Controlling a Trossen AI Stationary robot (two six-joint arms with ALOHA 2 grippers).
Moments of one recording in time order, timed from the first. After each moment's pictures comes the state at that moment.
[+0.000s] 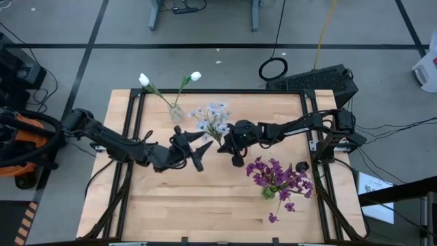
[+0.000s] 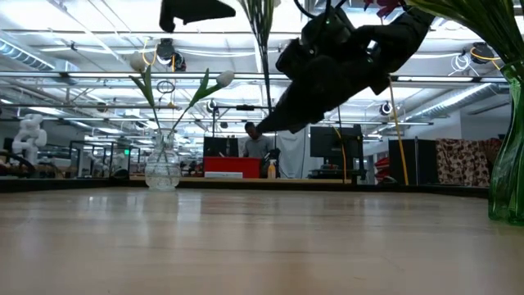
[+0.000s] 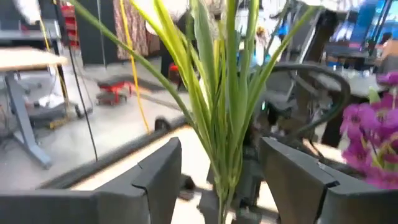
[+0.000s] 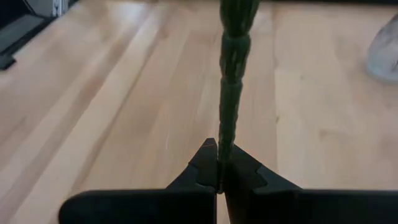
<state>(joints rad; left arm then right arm) -0.35 1.37 0.78 0.58 -0.89 -0.10 -0.11 1.74 0.89 0.32 -0.28 -0.12</state>
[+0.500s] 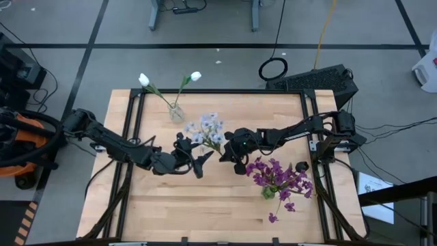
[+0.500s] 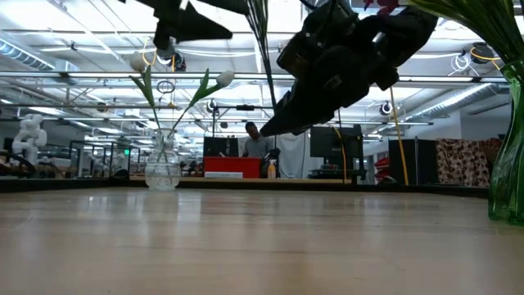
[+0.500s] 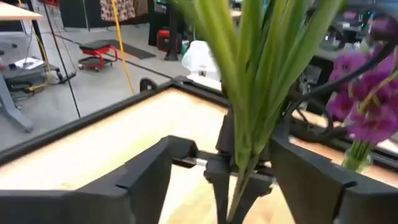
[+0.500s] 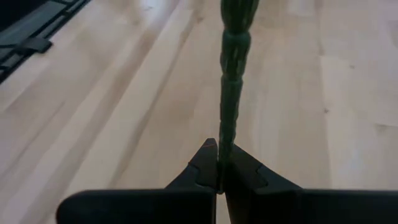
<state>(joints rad) -0.39 1.39 0.78 0.39 -0.85 -0.33 -0.03 1.74 0.89 0.27 -0.29 -0.10</state>
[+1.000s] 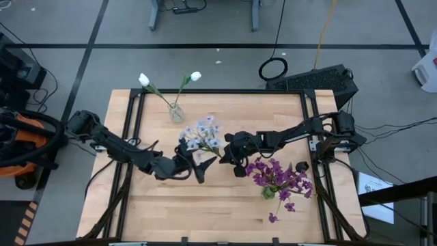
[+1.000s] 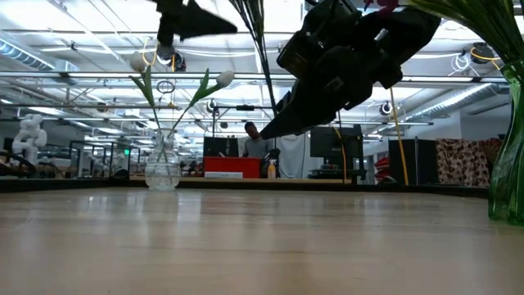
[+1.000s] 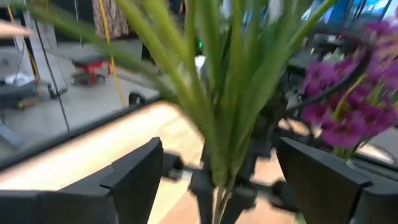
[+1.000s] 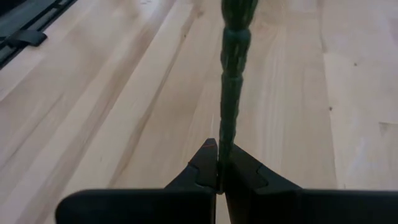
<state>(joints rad) -0.43 1.45 0.78 0.55 -0.87 -0.26 0.00 1.75 0.89 0.26 -0.23 -0.09</state>
